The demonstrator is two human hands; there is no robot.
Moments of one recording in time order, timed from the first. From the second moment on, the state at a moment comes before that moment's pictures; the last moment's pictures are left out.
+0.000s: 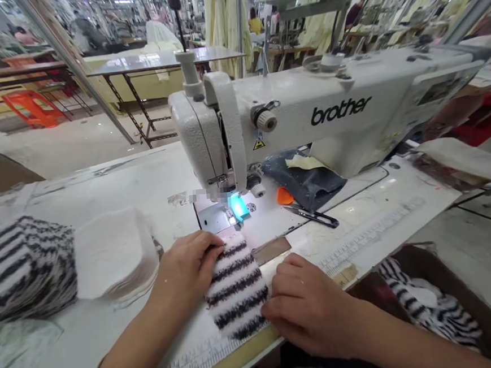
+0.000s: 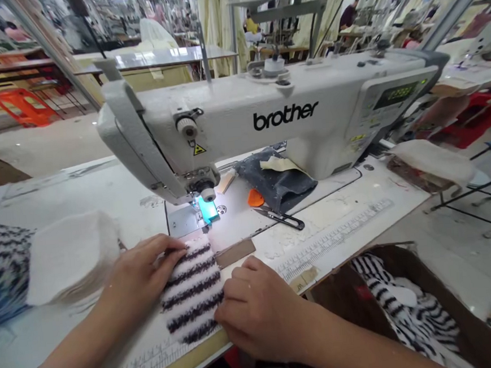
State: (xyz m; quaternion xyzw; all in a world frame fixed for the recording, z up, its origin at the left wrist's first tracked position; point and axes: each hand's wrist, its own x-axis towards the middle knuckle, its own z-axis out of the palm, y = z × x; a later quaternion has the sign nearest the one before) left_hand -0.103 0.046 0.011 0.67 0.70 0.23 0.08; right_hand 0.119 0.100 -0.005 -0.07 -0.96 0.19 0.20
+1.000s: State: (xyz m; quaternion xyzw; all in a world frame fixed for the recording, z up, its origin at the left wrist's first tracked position) left_hand -0.107 0.044 0.003 0.66 0.72 0.22 0.06; right_hand 0.123 0.103 -0.007 -0.09 -0.95 0.17 0.23
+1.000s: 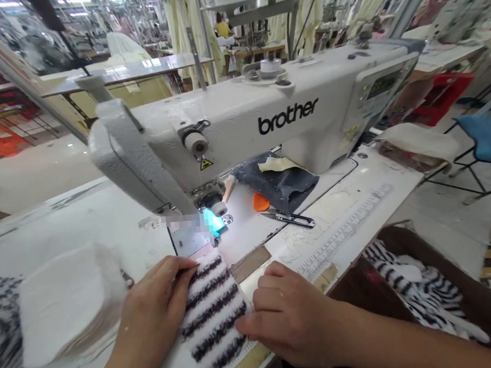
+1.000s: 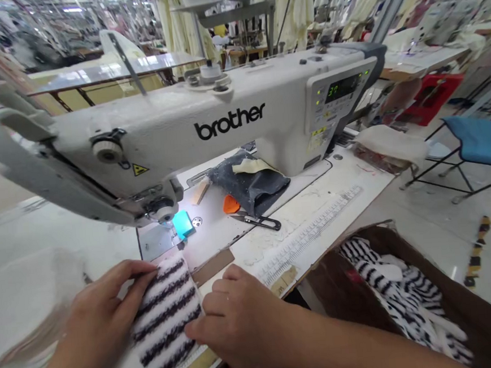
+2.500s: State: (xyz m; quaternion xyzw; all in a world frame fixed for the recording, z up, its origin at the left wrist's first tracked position) left_hand -0.110 0.075 -0.005 0.74 0.66 0.14 -0.01; right_hand 0.079 0.144 -0.013 -0.07 -0.96 0.11 0.24
